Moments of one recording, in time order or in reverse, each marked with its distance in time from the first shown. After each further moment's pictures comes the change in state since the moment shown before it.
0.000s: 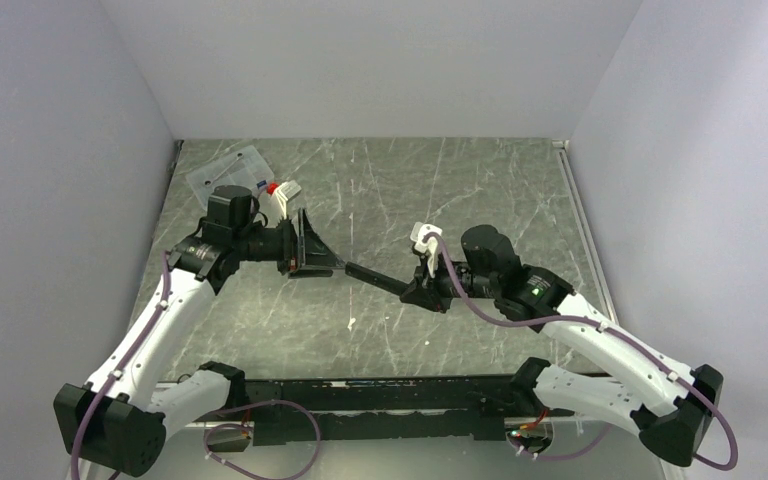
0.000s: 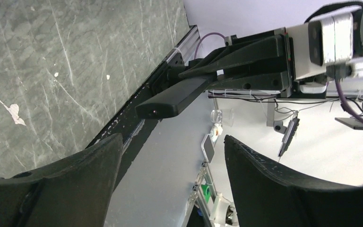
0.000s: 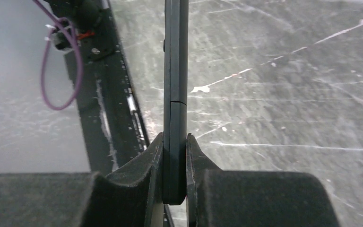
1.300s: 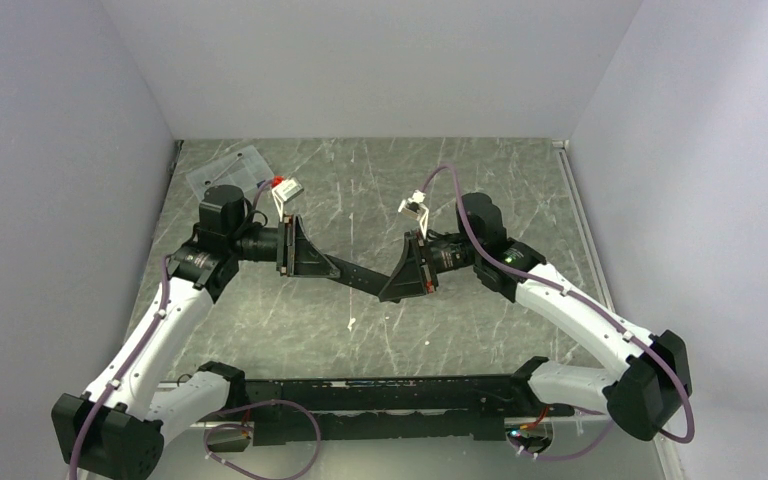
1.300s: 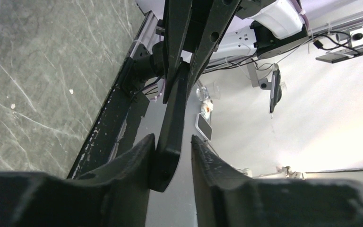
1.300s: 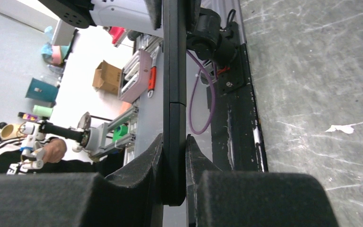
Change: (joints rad) left arm 0.002 -0.044 -0.054 0.237 0.232 -0.012; right arm -0.154 0.221 0.018 0.383 -0.638 0.609
